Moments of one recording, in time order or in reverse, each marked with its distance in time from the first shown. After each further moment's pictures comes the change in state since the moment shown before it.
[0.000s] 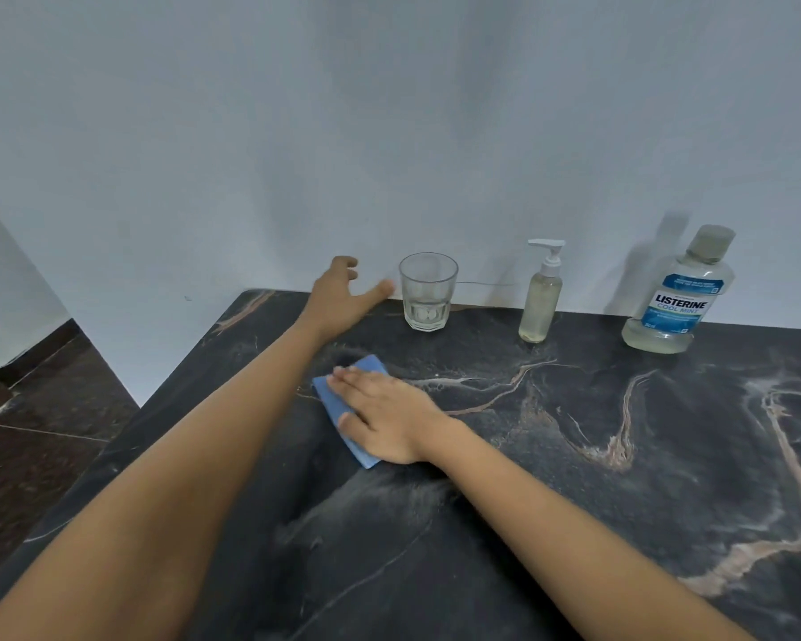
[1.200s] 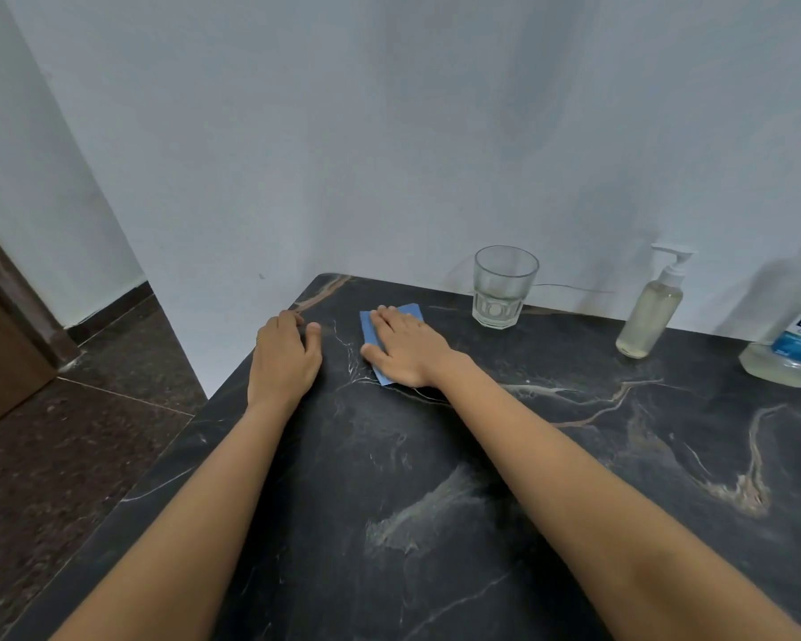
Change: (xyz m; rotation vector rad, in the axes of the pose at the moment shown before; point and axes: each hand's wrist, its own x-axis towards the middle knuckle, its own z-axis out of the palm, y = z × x) left_hand -0.077 -0.132 -0.075 0.291 0.400 -0.160; right_hand 0.129 -0.018 0.006 -0.065 -0.076 0.100
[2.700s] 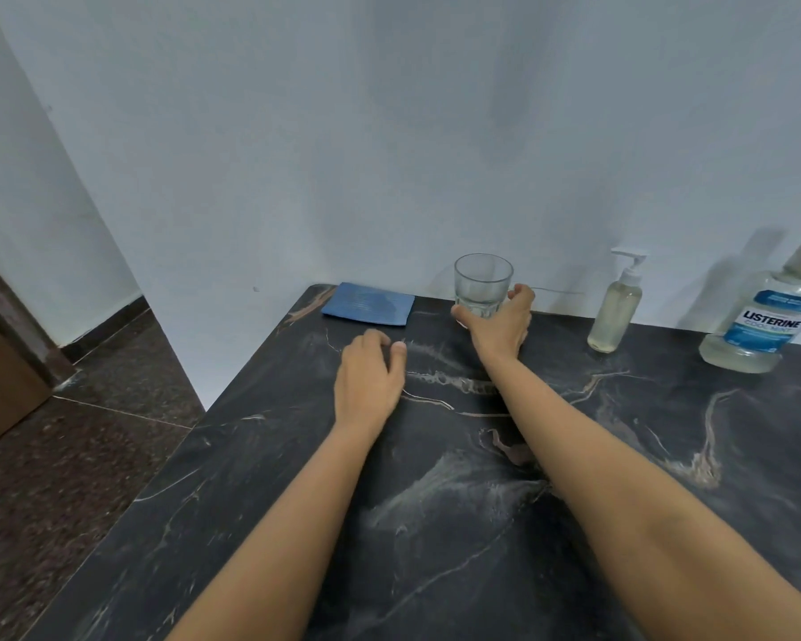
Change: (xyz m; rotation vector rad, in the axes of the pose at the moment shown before) left_hand -0.058 0.092 0.031 -0.097 -0.124 0.095; right_hand -0.044 0.080 -0.019 0.837 0.941 0.712
